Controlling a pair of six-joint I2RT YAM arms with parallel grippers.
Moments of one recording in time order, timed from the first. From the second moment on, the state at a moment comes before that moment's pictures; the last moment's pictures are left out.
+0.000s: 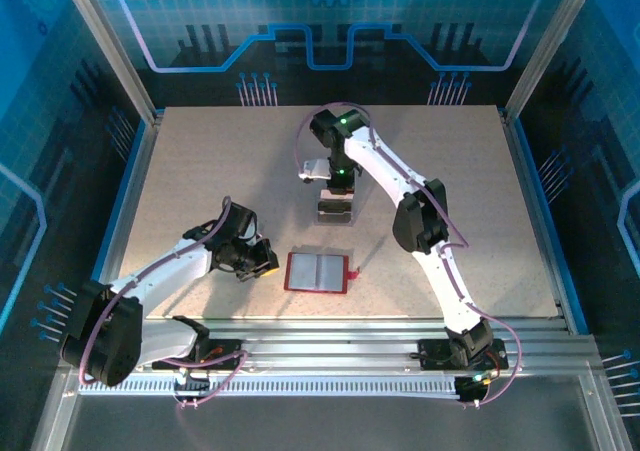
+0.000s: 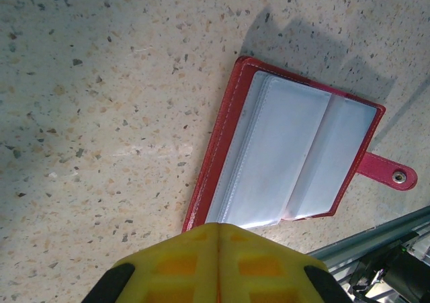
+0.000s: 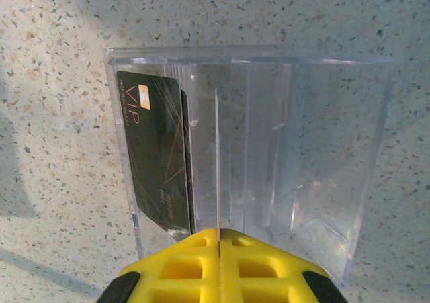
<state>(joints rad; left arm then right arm) -0.36 1.23 0.62 -0.57 0.44 -0.80 0.58 2.46 2.47 -1.51 -0.02 -0.91</state>
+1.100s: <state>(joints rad) -0.36 1.23 0.62 -0.57 0.44 -0.79 0.58 2.44 2.41 -1.37 -0.03 -0.92</state>
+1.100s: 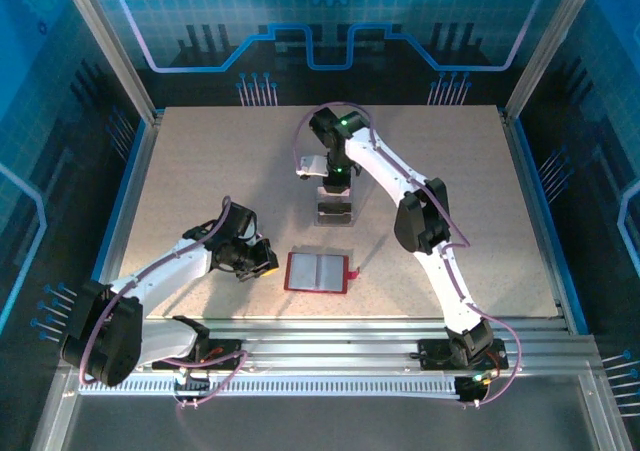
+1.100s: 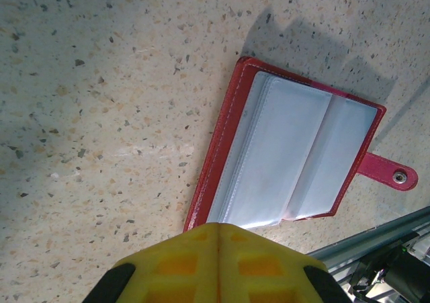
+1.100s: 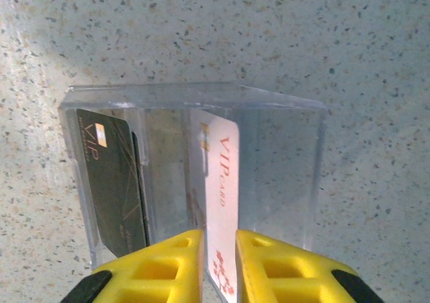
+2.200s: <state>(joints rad) -0.36 1.22 0.62 -0.59 0.47 -0.79 0.59 2.26 2.18 -1.19 0.02 -0.84</state>
